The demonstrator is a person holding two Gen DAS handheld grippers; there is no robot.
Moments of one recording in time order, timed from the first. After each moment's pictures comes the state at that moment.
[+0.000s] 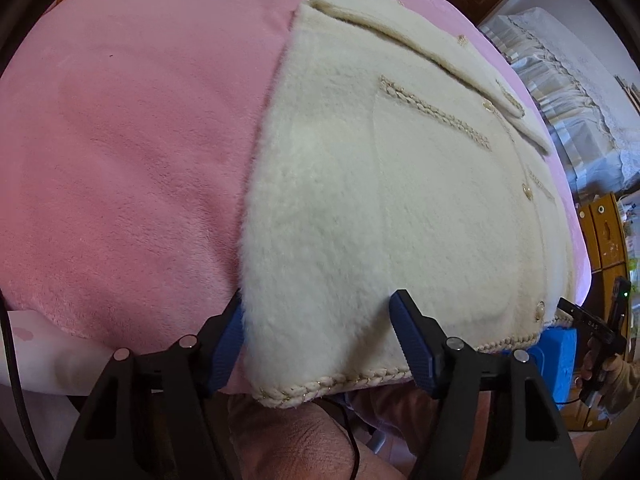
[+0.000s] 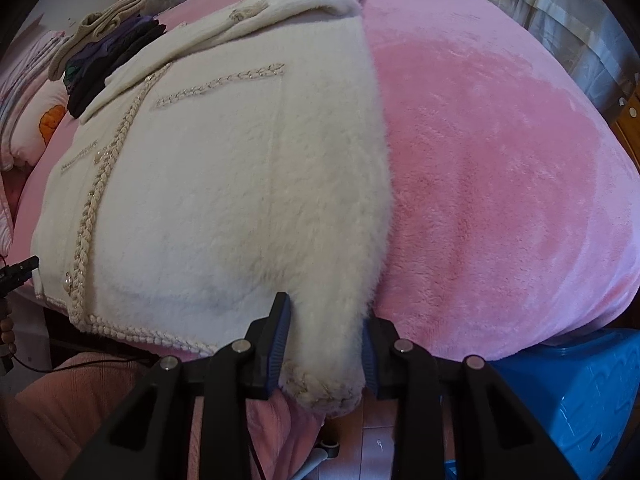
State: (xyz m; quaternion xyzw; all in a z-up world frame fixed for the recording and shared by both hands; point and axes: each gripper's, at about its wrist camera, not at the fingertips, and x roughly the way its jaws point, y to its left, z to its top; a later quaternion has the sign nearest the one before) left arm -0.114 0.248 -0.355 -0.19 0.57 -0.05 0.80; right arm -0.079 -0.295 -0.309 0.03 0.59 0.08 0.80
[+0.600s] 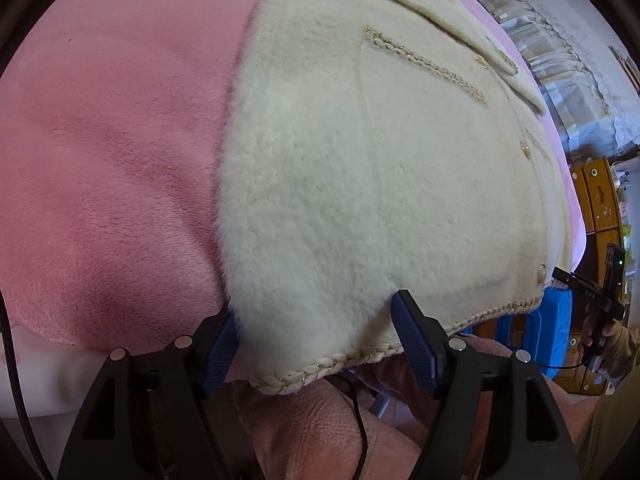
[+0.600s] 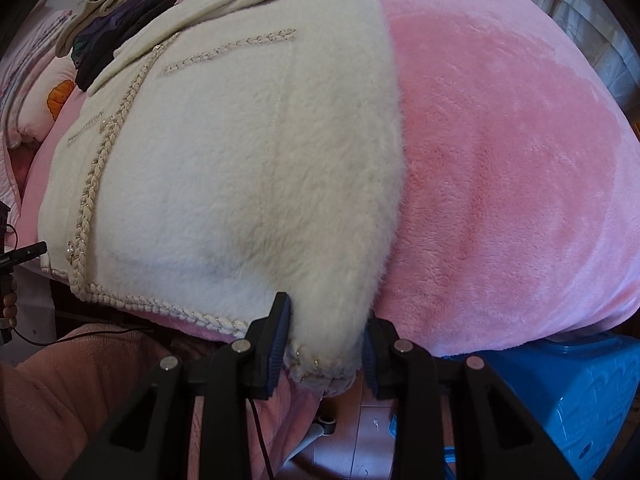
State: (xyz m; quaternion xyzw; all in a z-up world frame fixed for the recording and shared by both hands) left arm -0.100 0.241 -0.370 -0.17 0.63 -0.10 0.75; right arm -0.083 -0.303 -0.316 0.03 0.62 0.11 0.77
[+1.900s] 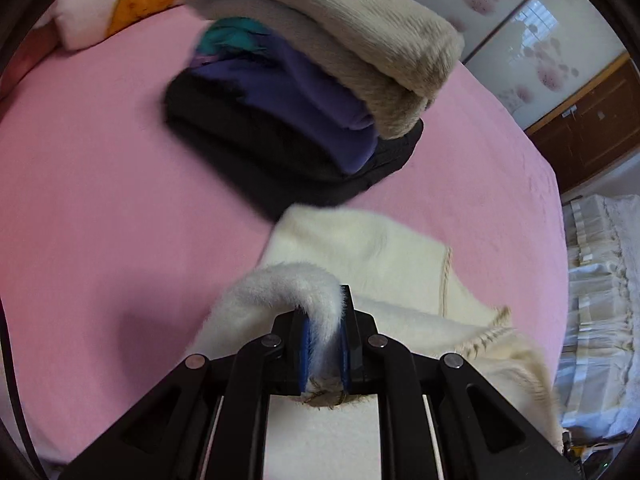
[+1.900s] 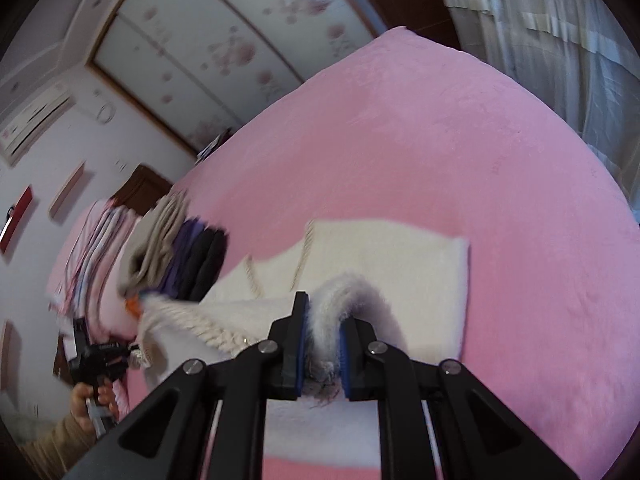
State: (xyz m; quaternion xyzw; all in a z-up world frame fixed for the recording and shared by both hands) left arm 0.260 0.268 -0.215 -0.33 0.48 0.18 0.79; right arm 0.287 -0.308 -0.158 0.25 0.44 0.15 0.85
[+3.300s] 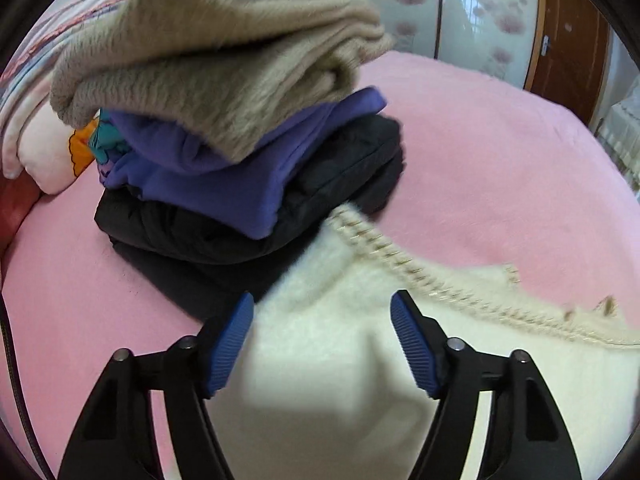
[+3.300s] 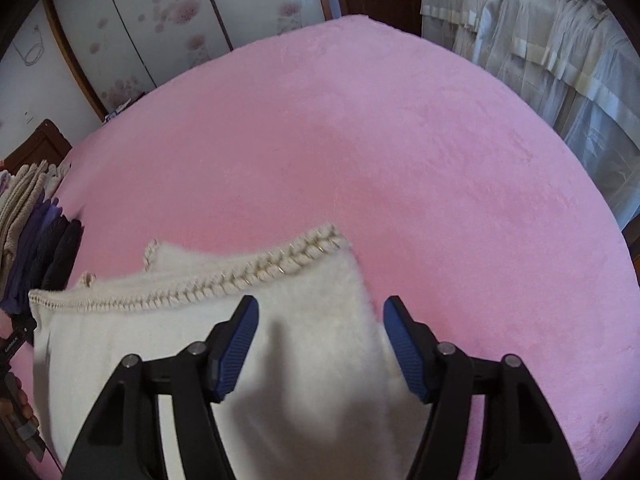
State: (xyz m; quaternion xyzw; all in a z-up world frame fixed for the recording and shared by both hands) left arm 0.305 0.198 -0.256 -0.09 0.42 0.23 0.88; right arm 0.396 -0.251 -0.254 0.09 0.47 0.02 0.88
